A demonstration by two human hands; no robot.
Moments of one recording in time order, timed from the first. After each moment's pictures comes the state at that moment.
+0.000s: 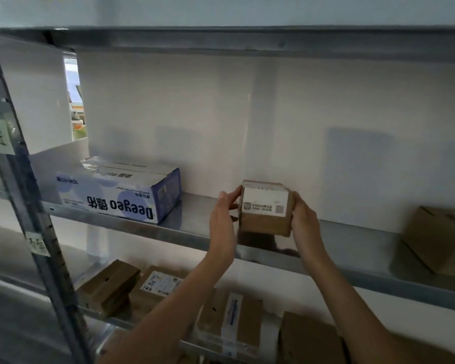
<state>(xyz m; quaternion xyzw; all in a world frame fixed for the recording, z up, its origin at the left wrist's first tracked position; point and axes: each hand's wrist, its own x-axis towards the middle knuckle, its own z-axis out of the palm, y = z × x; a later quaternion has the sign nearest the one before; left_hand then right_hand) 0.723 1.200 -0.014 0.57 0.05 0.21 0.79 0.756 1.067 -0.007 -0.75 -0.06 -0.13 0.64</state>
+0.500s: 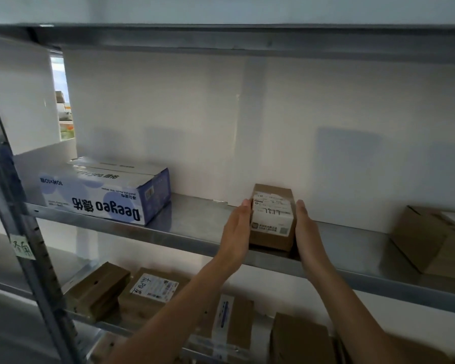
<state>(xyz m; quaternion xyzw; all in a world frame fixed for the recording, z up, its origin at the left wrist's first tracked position) 0.737 1.167 -0.026 0.69 0.00 0.10 0.72 0.763 1.041 -0.021 -0.75 0.03 -0.05 0.65</state>
